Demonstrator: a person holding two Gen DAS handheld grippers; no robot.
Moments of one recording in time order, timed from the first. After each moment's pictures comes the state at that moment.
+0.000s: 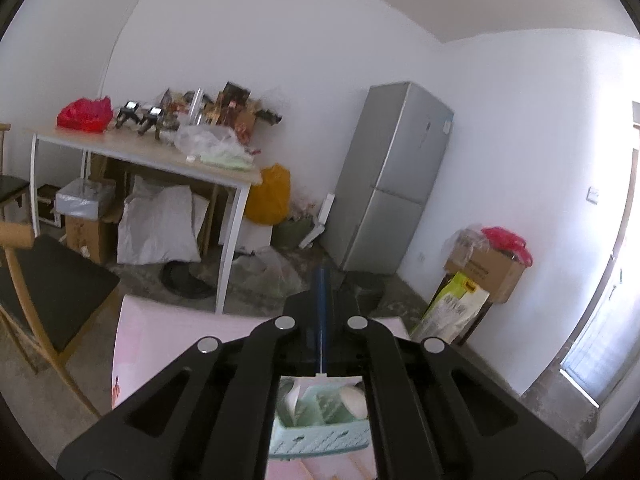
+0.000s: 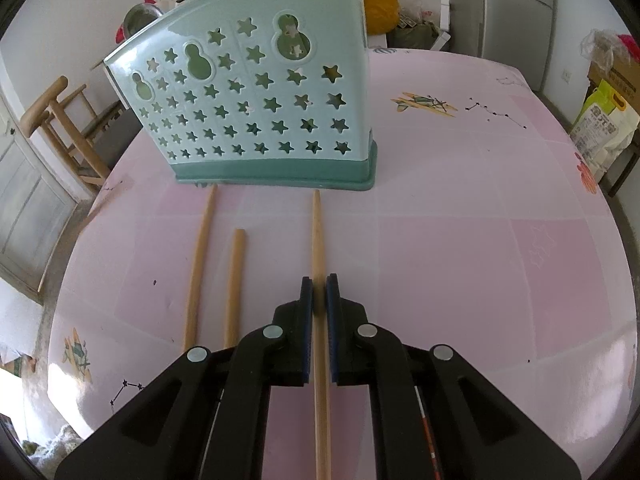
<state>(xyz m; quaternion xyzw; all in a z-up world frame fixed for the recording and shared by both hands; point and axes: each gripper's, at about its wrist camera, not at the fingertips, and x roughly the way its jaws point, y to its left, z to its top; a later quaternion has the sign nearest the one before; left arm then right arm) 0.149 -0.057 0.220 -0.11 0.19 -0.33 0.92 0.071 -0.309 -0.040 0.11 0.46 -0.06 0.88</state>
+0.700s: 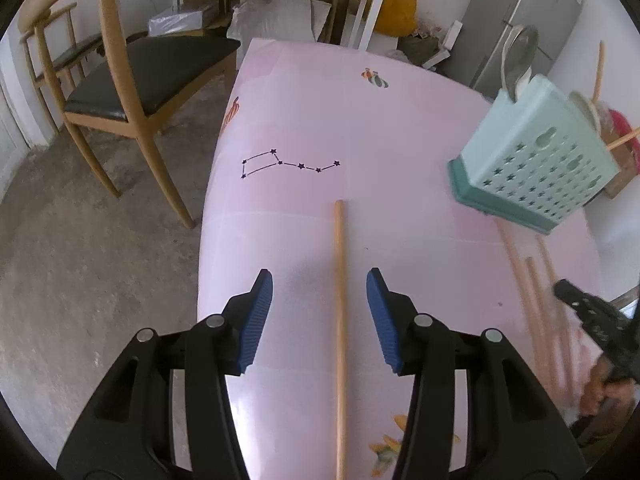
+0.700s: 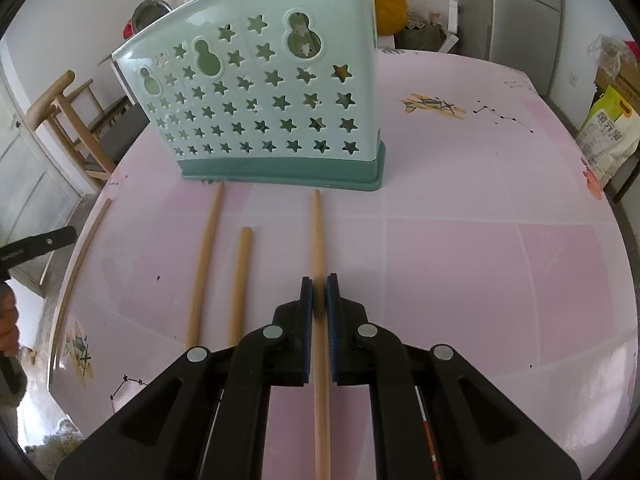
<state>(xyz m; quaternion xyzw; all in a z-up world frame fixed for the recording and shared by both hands) 0.149 0.016 -0.030 -0.01 0.49 -0.16 0.85 0.070 -0.305 -0.040 0.10 0.46 -0.05 0.88</state>
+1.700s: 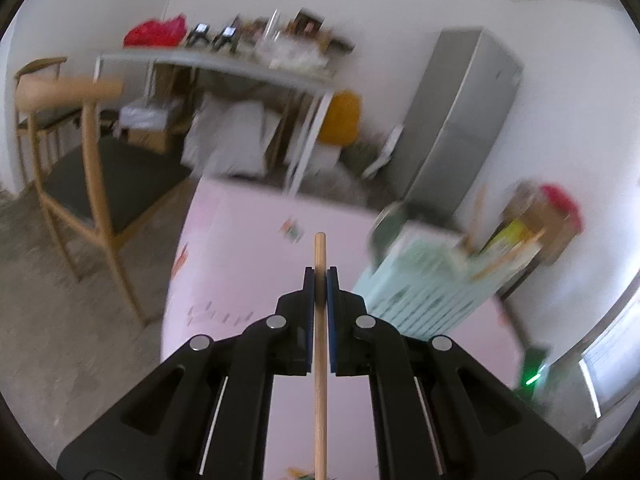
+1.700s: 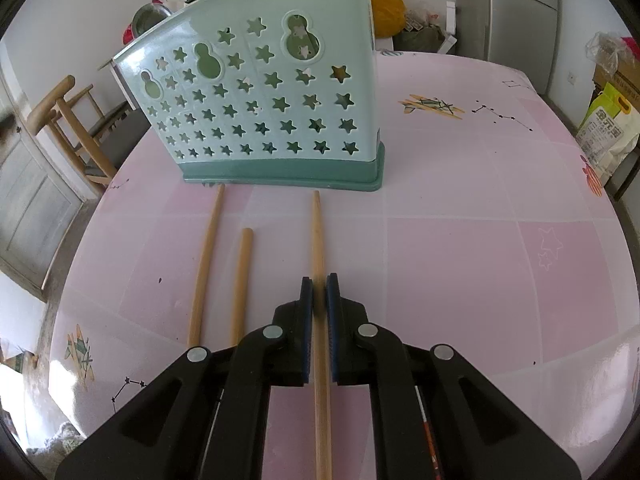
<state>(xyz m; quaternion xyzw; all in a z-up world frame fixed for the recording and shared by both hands) 0.119 0.017 0.115 -0.11 0.30 -0.25 0.92 0.067 -0.307 -0.040 0.11 0.45 -0.05 0.88</state>
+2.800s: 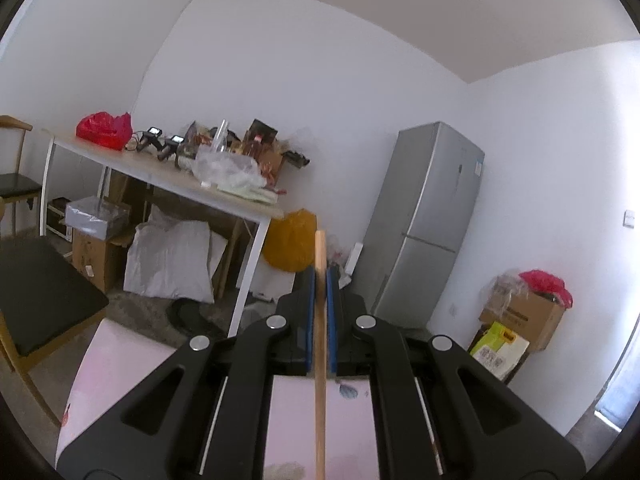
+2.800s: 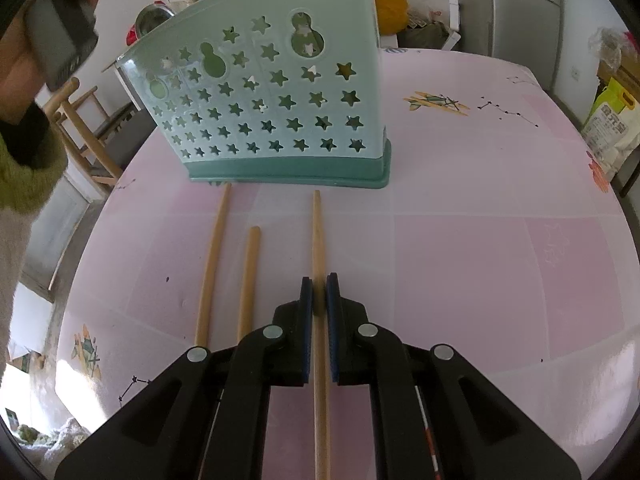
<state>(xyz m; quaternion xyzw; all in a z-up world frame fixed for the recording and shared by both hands) 0.227 -0.146 0.157 -0.15 0.09 -0.27 0.95 0.067 -0.307 -0.041 0.12 0.45 -0.04 0.88</state>
